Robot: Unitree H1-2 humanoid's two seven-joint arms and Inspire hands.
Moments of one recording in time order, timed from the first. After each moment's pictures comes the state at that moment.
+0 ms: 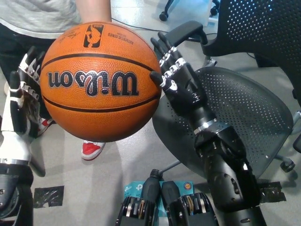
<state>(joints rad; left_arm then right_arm) -0.31 0.19 0.16 -0.20 -0.15 0.06 -0.05 -0.61 0.15 0.05 0.33 0.48 0.02 0.27</state>
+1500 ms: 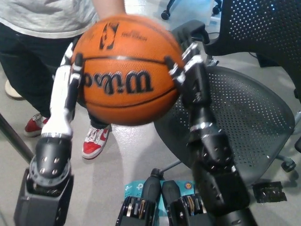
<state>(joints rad) -0.51 0.15 -0.08 -0.06 0.11 0.19 0.15 -0.63 0.15 0.10 0.32 0.18 -0.24 -0.12</state>
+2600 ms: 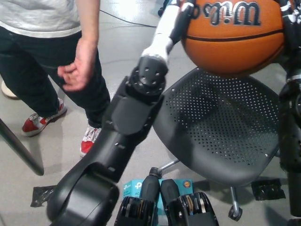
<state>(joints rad) -1.11 -0.11 -0.16 0.83 0.13 0.11 0.15 -0.75 -0.14 -0.18 0.28 0.27 0.04 -0.20</state>
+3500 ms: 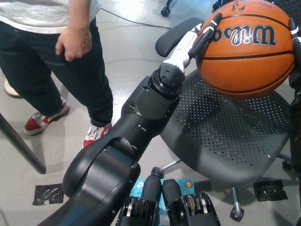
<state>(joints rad) -1.26 -0.14 -0.18 1.27 0.11 0.00 0.09 -0.76 -0.20 -0.27 0.53 0.36 0.05 -0.13</state>
